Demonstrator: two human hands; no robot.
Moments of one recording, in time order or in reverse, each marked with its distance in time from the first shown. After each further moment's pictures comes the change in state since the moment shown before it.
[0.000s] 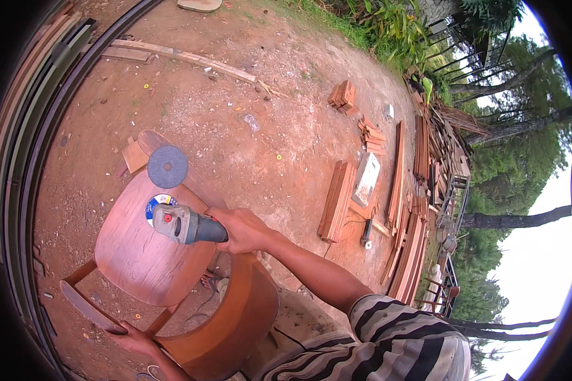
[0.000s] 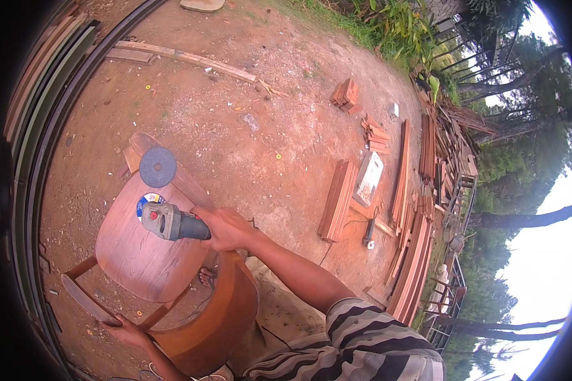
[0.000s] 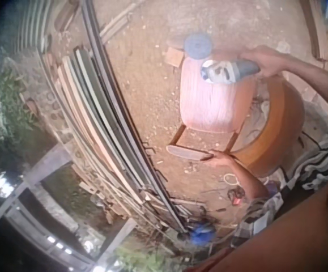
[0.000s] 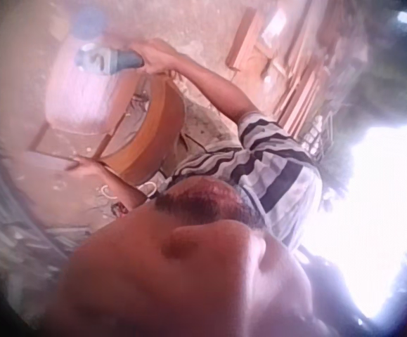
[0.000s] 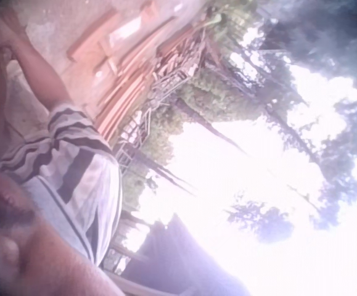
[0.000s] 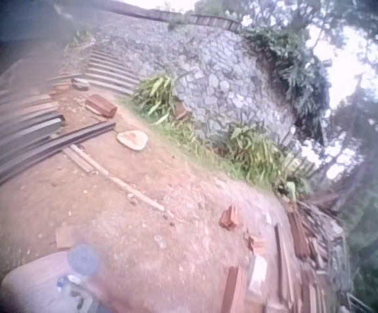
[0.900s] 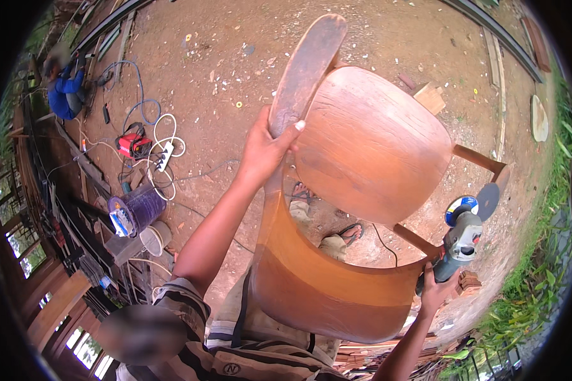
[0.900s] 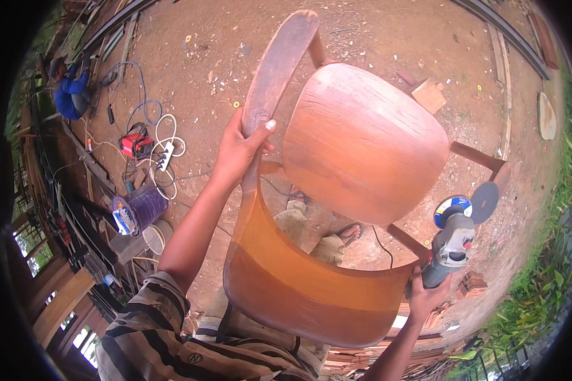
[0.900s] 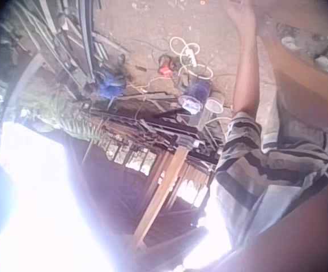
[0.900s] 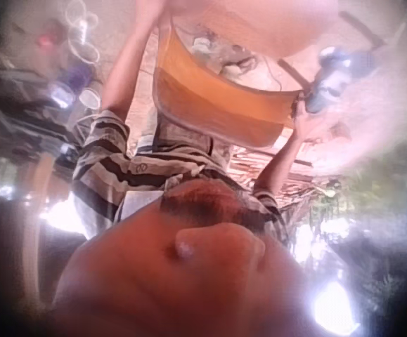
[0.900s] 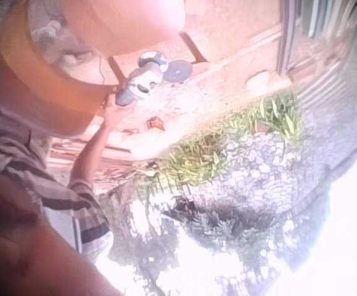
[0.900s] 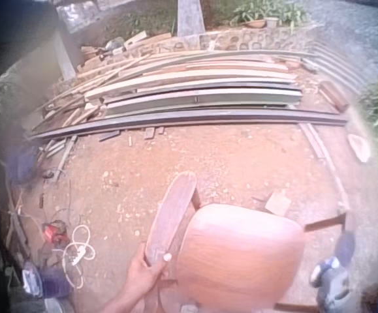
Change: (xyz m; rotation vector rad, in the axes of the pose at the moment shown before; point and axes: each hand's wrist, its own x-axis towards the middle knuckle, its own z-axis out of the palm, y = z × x) left_hand 0.013 0.010 -0.036 -0.976 -0.419 -0.522; right_hand 0.000 0.022 0.027 -0.224 0.100 0.073
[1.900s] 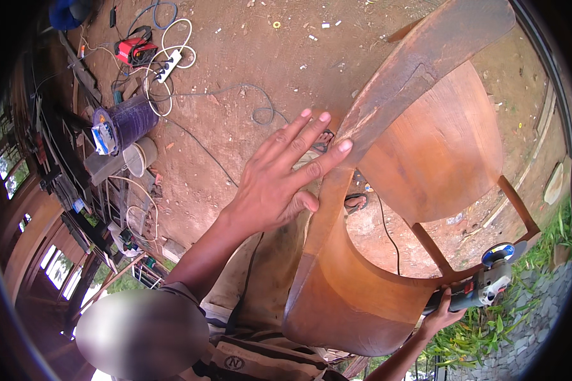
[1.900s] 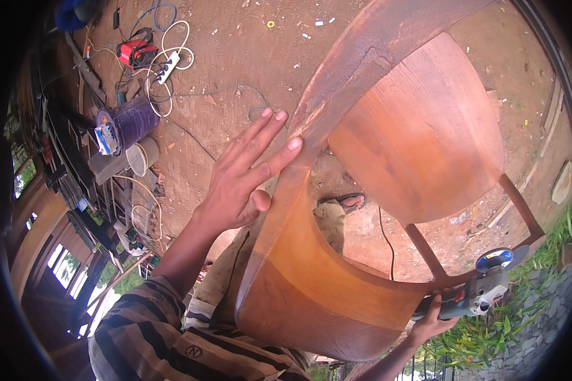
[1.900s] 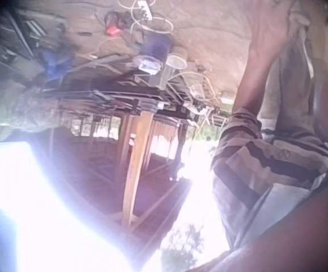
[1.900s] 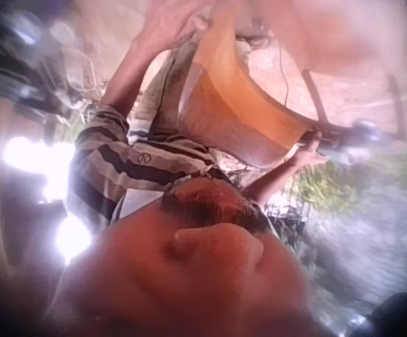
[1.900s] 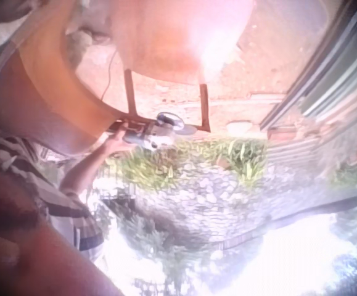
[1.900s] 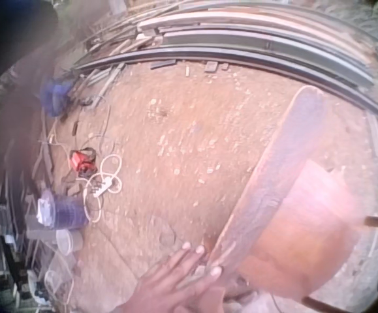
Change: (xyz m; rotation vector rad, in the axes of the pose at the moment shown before) left_hand -0.112 -0.099 -0.059 0.777 -0.068 0.531; right_hand 0.006 -0.001 -0.007 0.204 -0.087 0.057
